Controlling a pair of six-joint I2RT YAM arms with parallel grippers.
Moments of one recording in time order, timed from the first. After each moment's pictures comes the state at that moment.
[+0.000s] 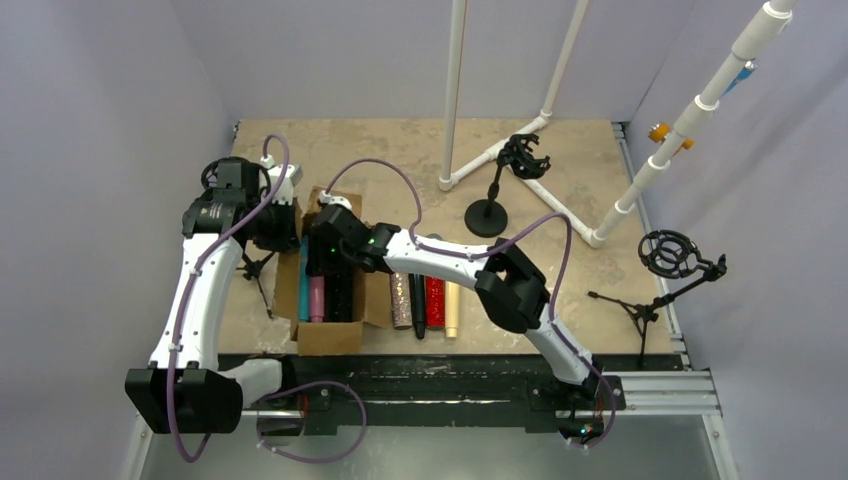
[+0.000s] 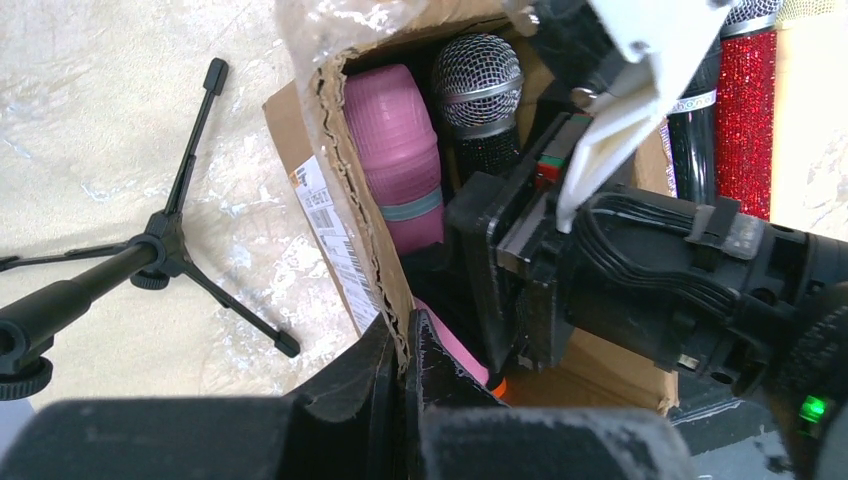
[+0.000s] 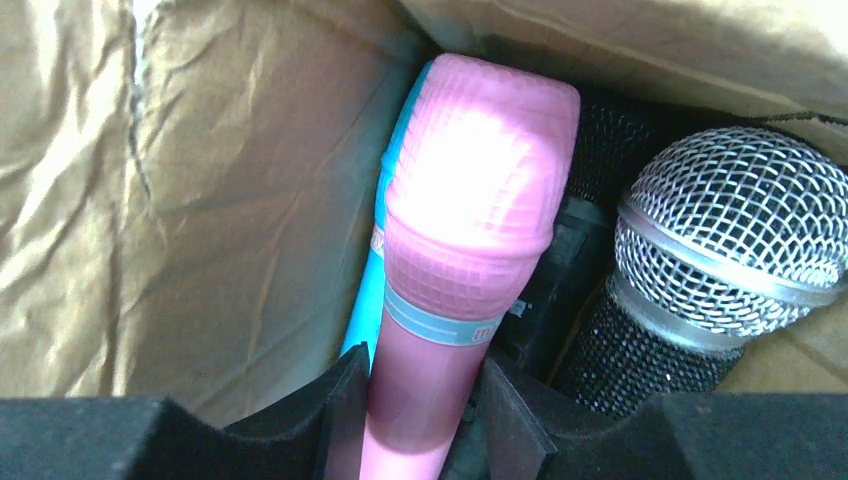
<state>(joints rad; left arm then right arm) 0.01 1.17 1.21 -1.05 0.25 0.10 1.10 2.28 1.94 -0.37 0.04 0.81</state>
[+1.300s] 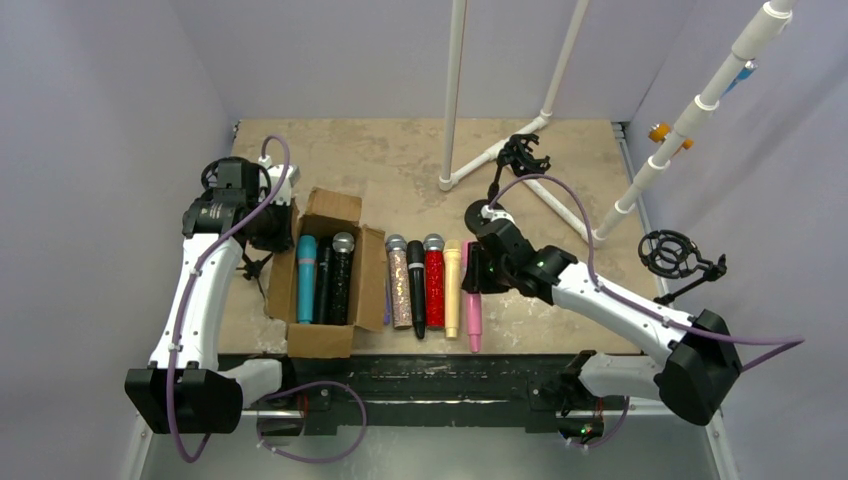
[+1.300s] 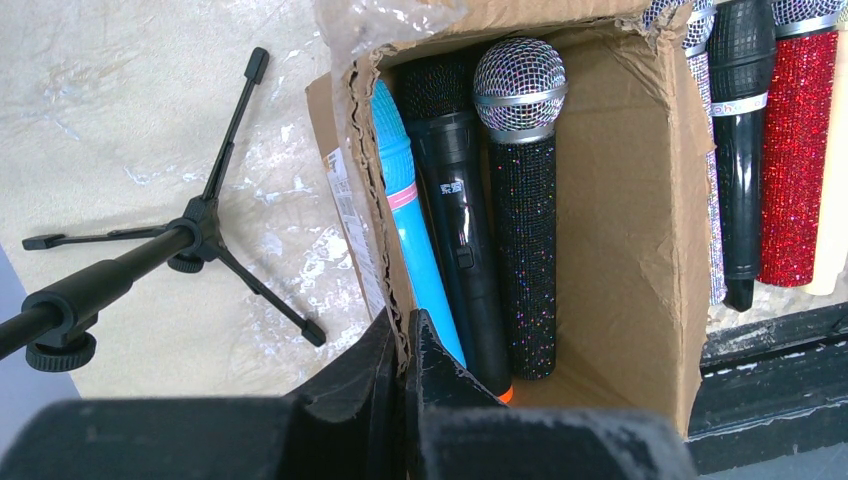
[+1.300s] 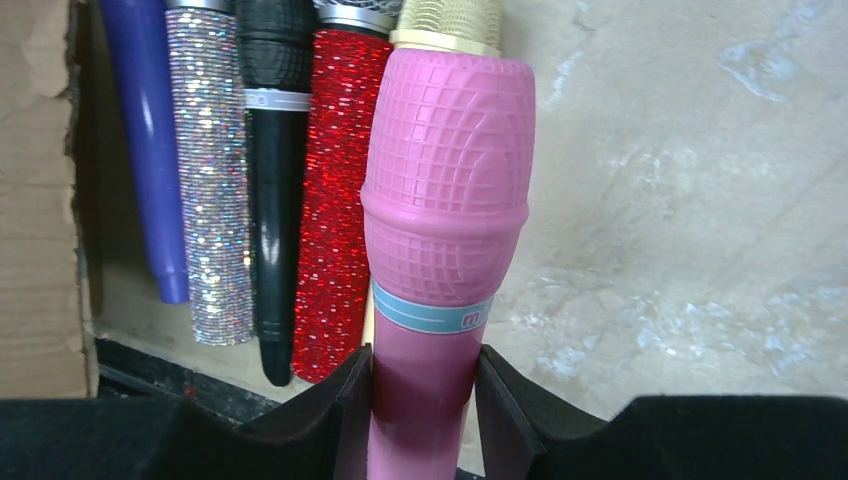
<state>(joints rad) 0.01 1.17 1.21 -1.06 0.18 0.11 0.77 1.22 0.86 -0.56 0.09 0.65</state>
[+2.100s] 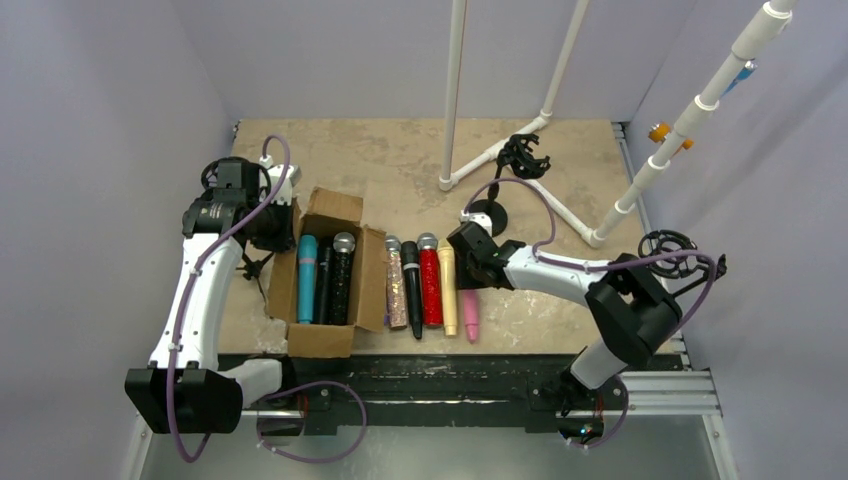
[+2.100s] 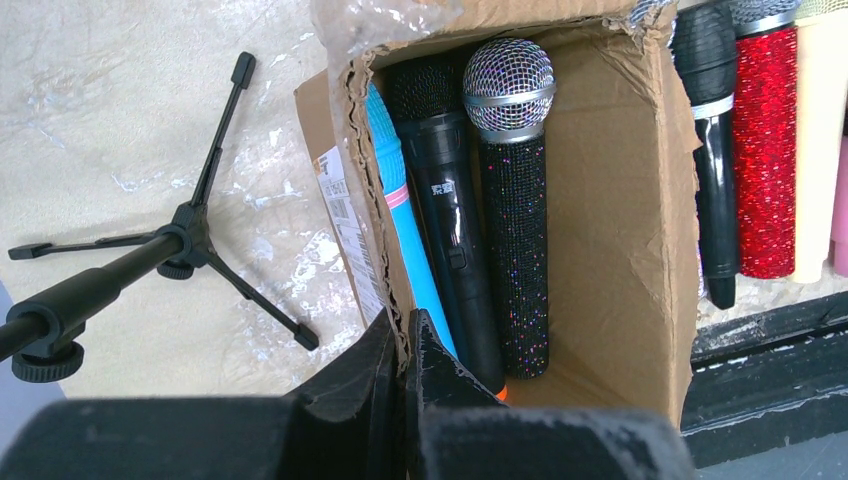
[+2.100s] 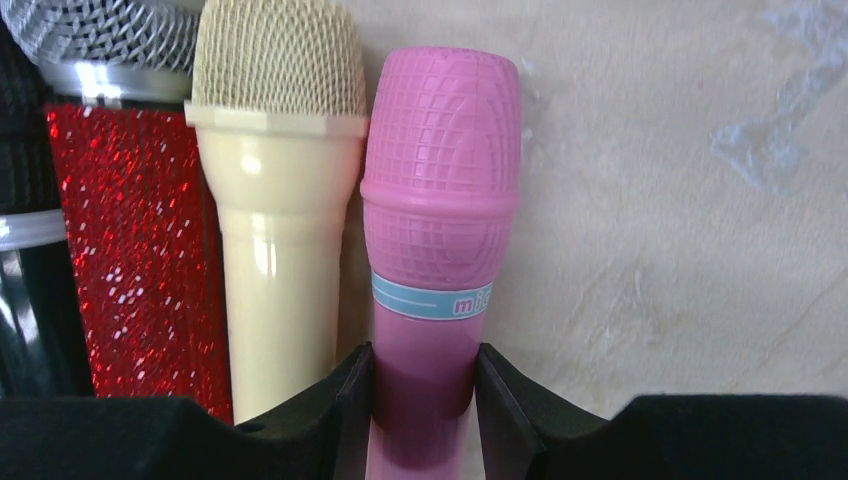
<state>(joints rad) 0.01 1.17 1.21 -1.05 0.20 0.12 0.77 1.56 0.85 -0.37 0.26 0.62</state>
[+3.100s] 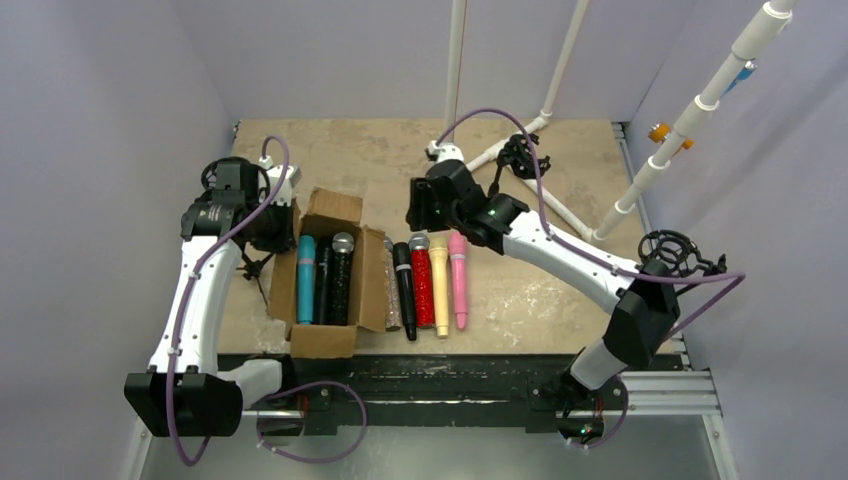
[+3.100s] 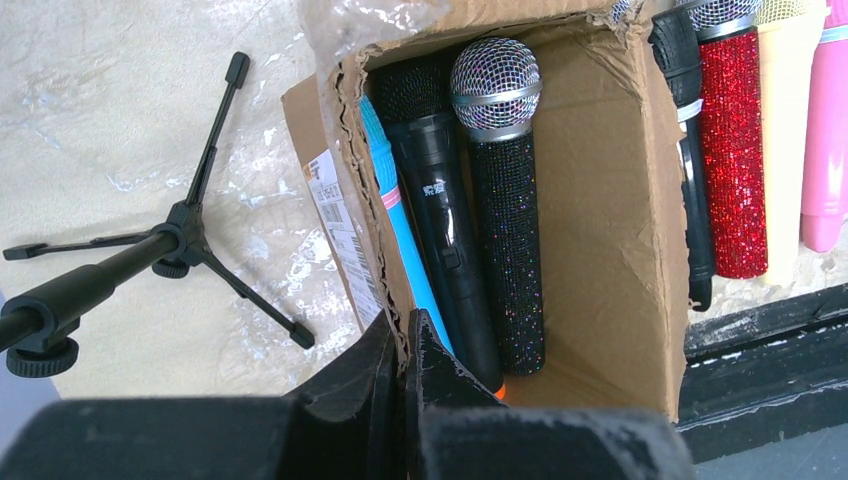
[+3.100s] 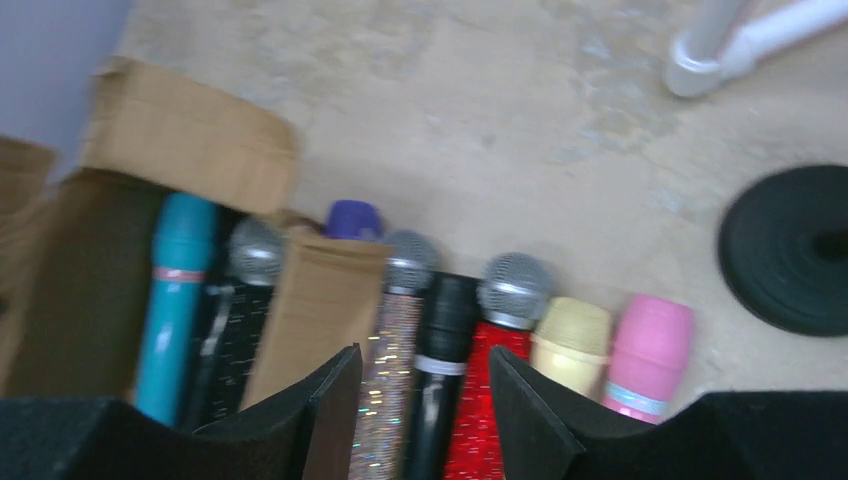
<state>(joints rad) 0.01 1.15 1.21 -1.06 0.21 0.12 0.79 1.57 1.32 -0.42 0.20 0.54</state>
